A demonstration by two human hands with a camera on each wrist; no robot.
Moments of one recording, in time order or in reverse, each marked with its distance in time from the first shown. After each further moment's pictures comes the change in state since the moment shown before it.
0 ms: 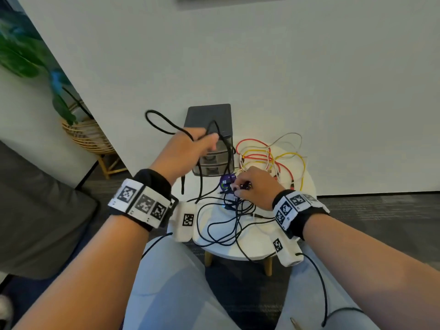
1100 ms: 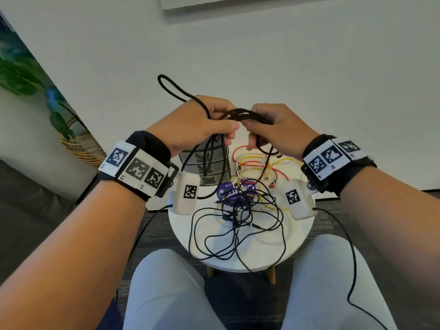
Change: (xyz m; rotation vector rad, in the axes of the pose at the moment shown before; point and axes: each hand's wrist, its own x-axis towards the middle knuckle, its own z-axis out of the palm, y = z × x) left_hand 0.041 0.076 -0.017 -0.152 -0.319 0.196; right_hand 0.012 -0.034 -0.140 0.464 0.224 -0.144
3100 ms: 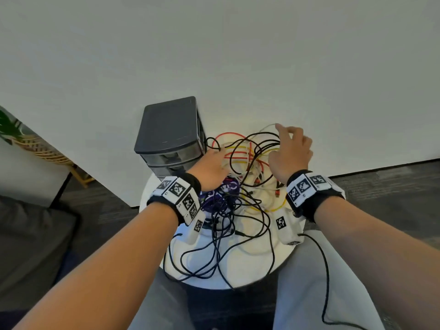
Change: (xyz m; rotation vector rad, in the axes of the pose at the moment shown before) left_hand 0.094 -0.161 0.110 0.498 -0.223 -0.421; right_hand -0.007 0.171 0.012 -0.476 0.365 0.609
